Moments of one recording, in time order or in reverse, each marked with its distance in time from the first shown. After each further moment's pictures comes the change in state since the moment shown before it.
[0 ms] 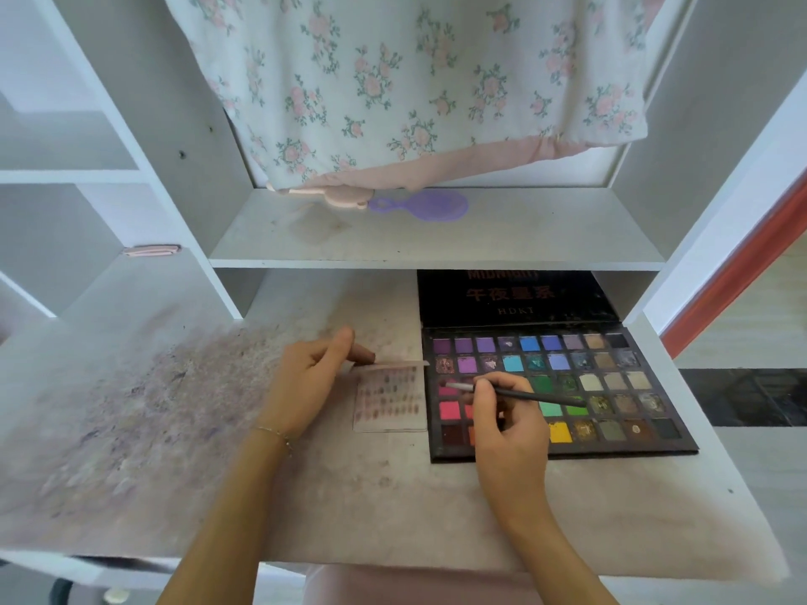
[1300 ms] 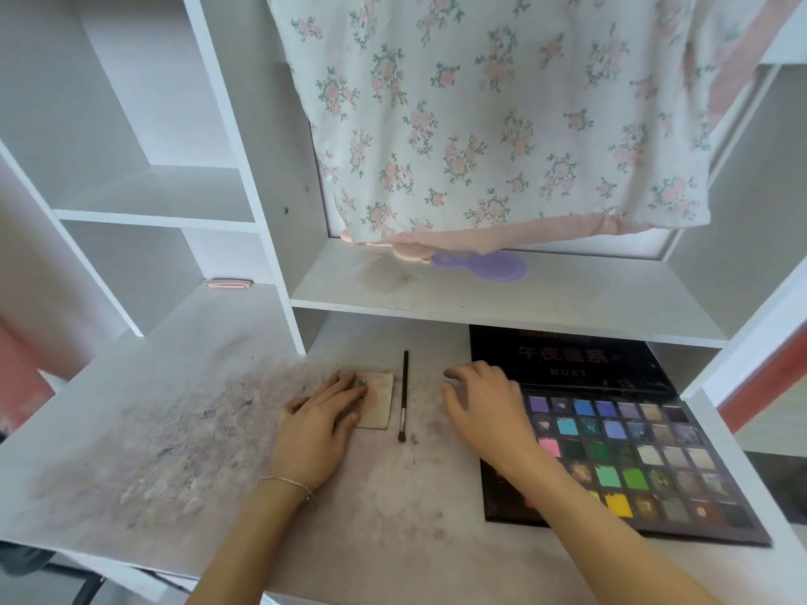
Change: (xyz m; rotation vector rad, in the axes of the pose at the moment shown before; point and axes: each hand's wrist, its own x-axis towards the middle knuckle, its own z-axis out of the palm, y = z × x) left_hand -0.008 -0.055 -0.047 0.749 0.042 0.050; right_hand 0.075 0.003 0.067 -0.876 -0.468 -0.311
